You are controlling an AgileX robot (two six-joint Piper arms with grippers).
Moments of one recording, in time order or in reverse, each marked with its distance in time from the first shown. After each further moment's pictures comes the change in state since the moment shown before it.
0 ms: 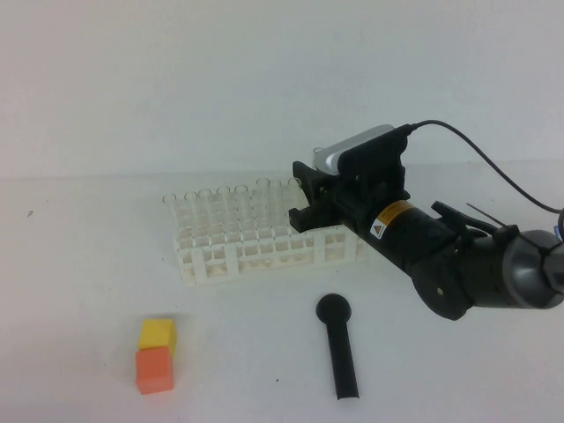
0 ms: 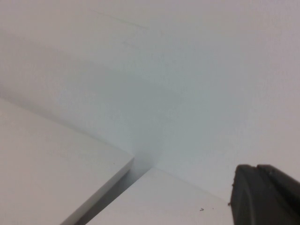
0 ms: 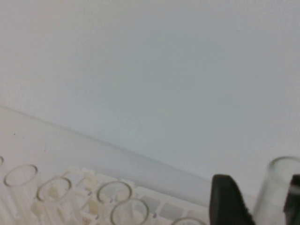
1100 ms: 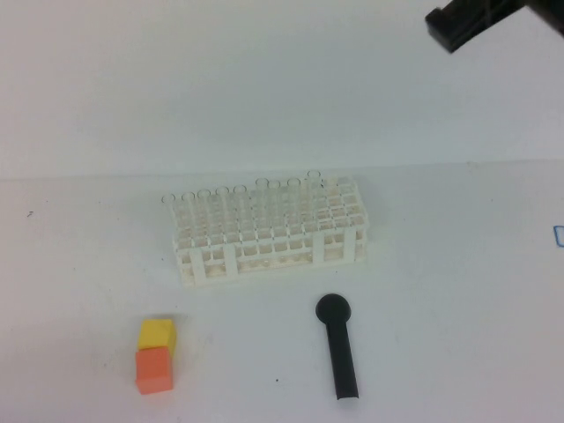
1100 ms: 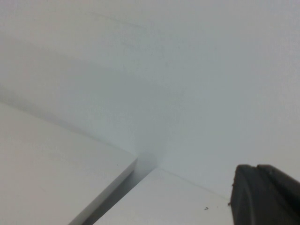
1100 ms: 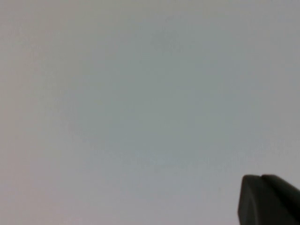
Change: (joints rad) right arm 0.000 -0.755 0.002 0.000 0.335 -0.630; left arm 0.000 0.000 0.000 0.000 -0.003 0.032
